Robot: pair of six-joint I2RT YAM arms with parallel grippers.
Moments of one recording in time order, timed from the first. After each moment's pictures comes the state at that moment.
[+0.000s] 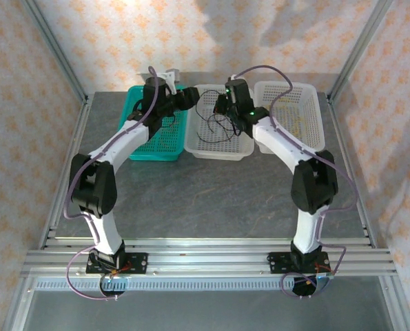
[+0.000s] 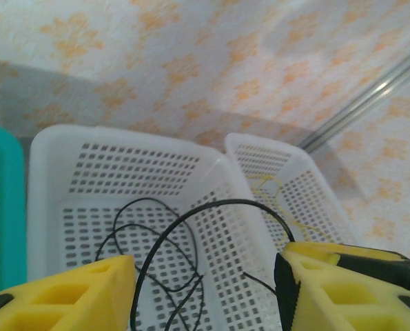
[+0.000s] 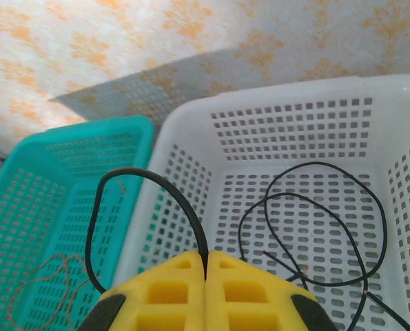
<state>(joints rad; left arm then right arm) -0.27 1.84 1.51 0.03 0.29 -0.53 0.49 1.92 1.69 -0.29 0.13 0.51</state>
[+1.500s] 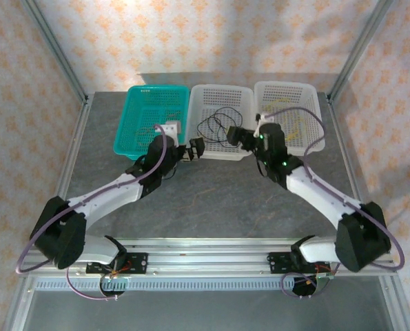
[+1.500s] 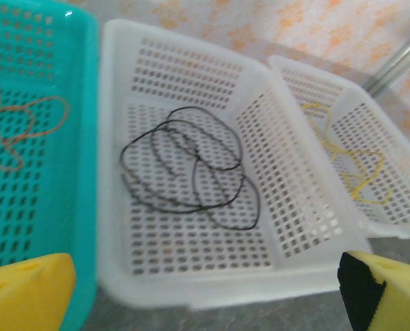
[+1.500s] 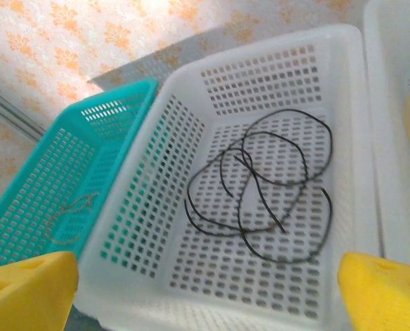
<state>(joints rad) -0.55 1.33 0.78 0.20 -0.19 -0.52 0.46 1.27 0.82 0.07 0.06 0.50</state>
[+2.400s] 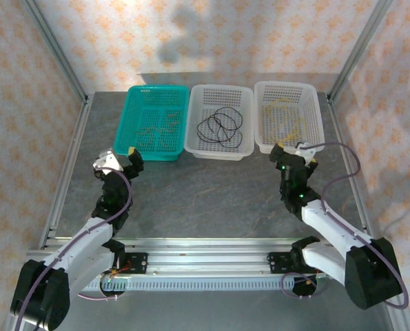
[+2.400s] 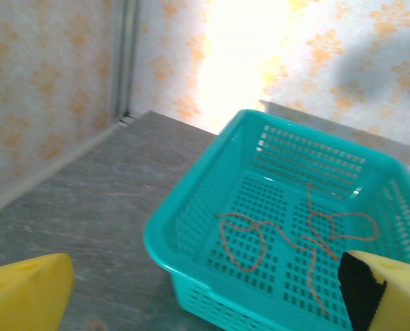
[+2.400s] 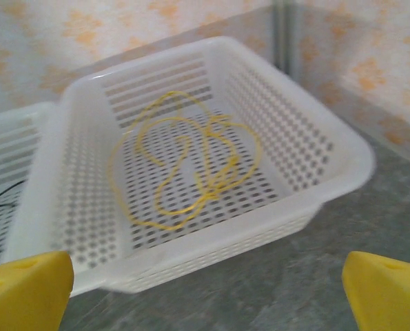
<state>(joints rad) -0.24 0.86 0.25 0.46 -0.61 -0.31 0.29 1.02 0.44 0.23 0.61 0.41</state>
